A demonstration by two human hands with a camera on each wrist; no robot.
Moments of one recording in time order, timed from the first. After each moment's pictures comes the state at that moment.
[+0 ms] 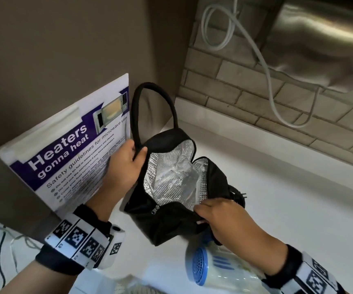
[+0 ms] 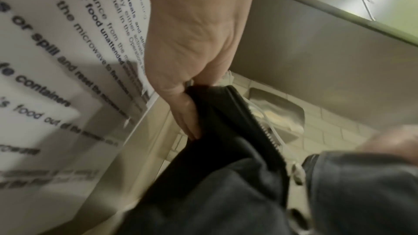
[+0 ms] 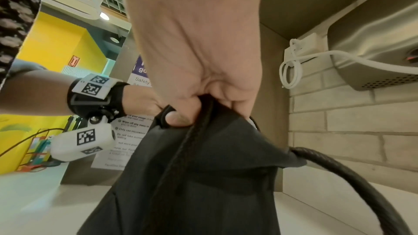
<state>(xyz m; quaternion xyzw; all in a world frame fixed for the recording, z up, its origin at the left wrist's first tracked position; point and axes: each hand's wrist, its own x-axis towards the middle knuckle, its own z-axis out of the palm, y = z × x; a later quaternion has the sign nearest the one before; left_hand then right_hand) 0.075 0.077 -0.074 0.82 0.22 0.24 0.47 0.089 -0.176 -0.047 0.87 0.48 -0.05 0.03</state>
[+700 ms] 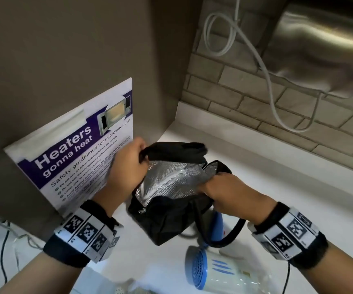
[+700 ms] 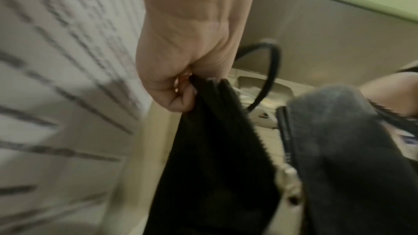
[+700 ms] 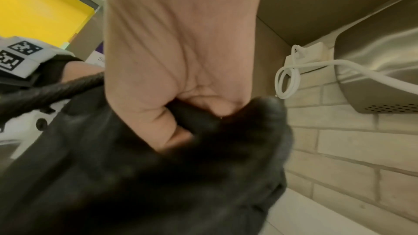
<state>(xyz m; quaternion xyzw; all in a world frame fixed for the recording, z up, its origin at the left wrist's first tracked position) 0.076 0.075 -0.061 0.89 0.19 0.22 0.36 0.148 -0.153 -0.022 0.84 0.52 -0.08 0.10</state>
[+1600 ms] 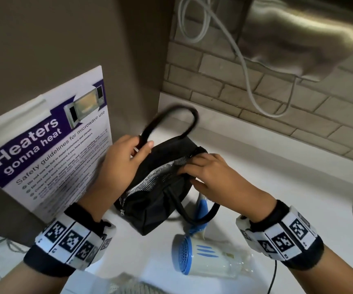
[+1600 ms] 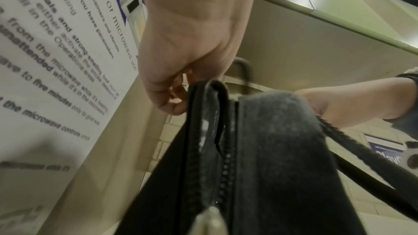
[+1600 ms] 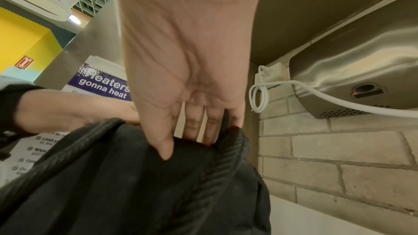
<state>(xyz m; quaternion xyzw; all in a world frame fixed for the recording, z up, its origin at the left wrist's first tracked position) 0.073 0.042 -0.049 0.88 0.10 0.28 0.38 0.137 -0.177 -0.015 0.86 0.51 0.02 -0.05</state>
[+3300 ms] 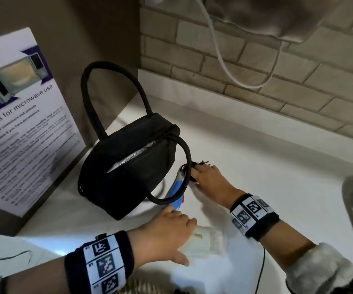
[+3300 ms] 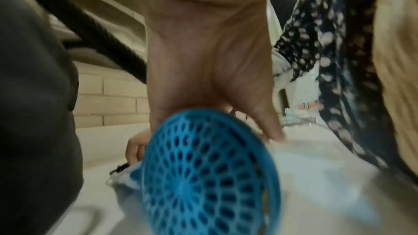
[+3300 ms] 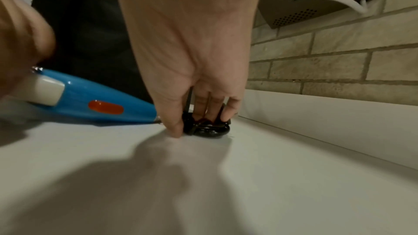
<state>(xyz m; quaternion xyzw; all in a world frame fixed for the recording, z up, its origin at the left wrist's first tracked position) 0.031 -0.140 -0.124 0.95 -0.27 -0.18 0.02 0.192 -0.277 -0.151 0.89 0.45 -0.06 -0.01</state>
